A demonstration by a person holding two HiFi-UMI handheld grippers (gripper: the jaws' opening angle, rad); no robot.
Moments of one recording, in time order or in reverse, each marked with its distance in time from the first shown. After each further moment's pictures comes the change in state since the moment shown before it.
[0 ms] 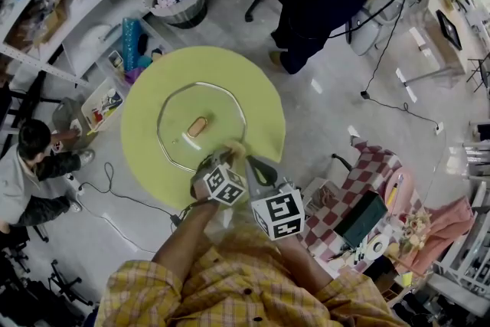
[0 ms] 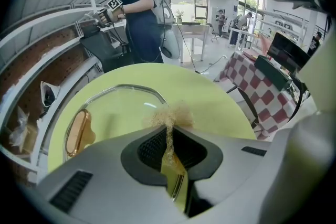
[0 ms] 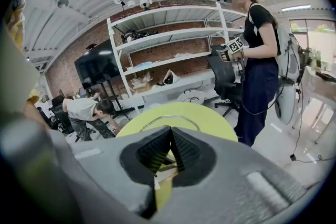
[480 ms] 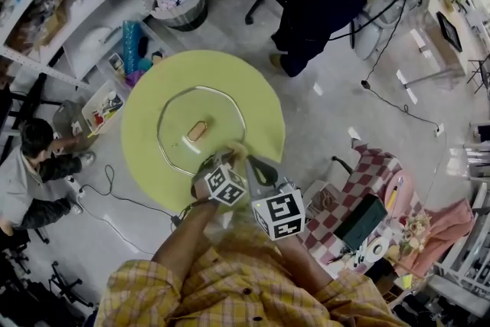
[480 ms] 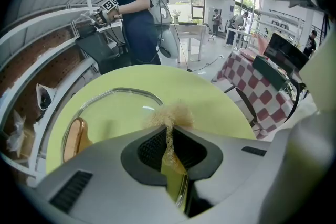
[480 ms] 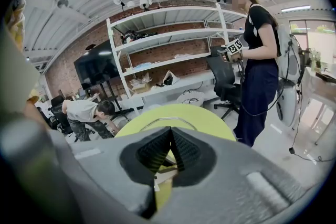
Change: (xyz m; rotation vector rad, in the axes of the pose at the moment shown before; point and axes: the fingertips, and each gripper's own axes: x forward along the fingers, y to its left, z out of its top) left arm 0.005 0.003 0.012 0.022 -0.006 -0.029; right arm 0.005 -0.009 0.010 -0.001 -0.008 -0.005
